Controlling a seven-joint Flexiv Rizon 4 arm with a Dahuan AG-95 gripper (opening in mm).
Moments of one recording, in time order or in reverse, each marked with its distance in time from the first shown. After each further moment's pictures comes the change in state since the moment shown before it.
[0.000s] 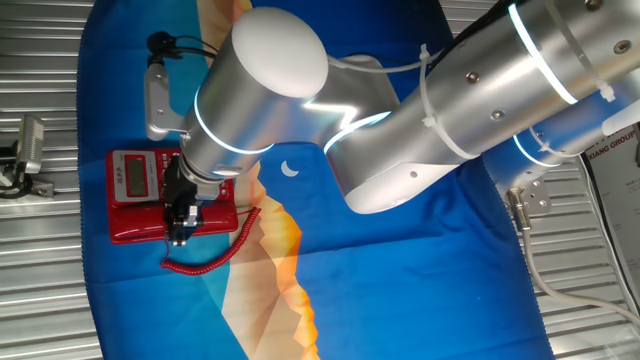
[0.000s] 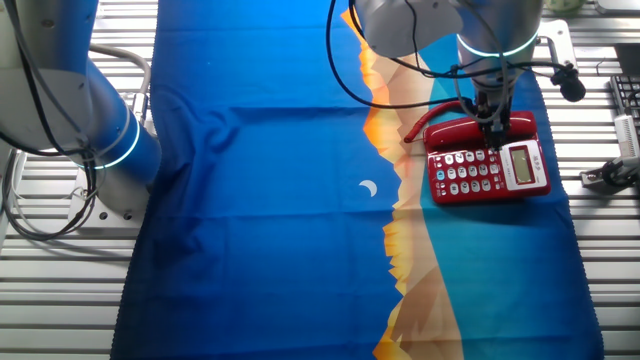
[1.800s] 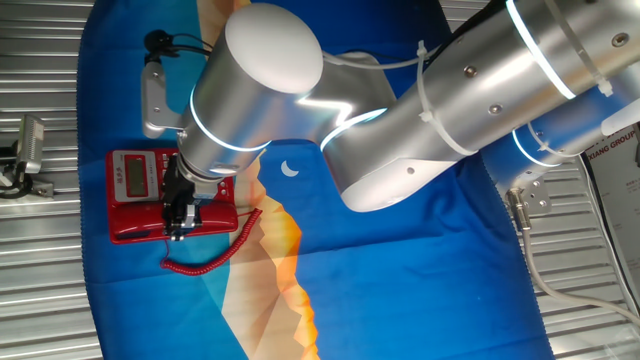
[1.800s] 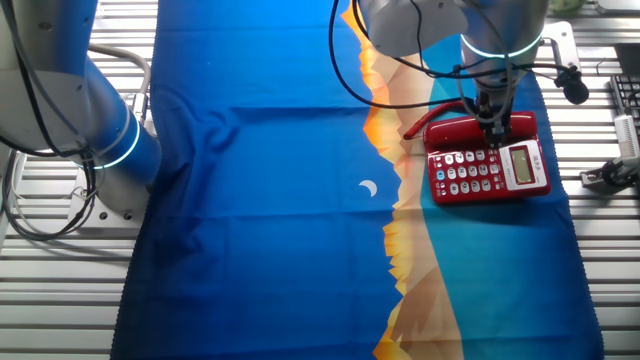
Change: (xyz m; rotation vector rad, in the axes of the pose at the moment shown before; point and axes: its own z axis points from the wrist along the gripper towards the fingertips) arm 0.000 0.000 0.000 -0.009 0.008 0.007
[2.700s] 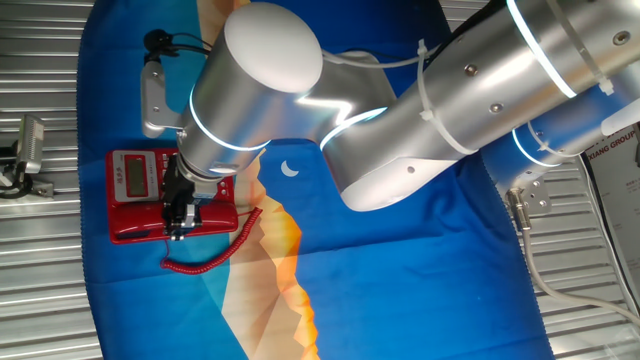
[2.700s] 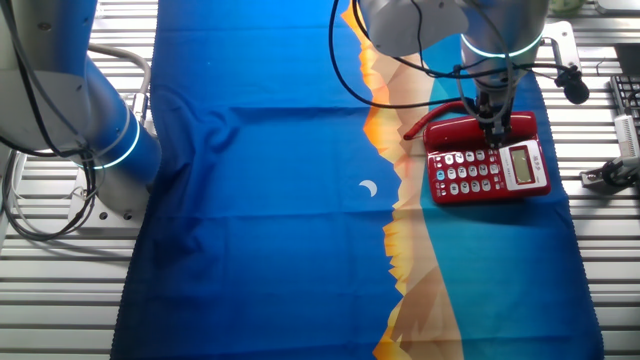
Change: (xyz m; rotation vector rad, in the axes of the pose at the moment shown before) arm 0.000 0.000 -0.001 0.000 0.005 0.002
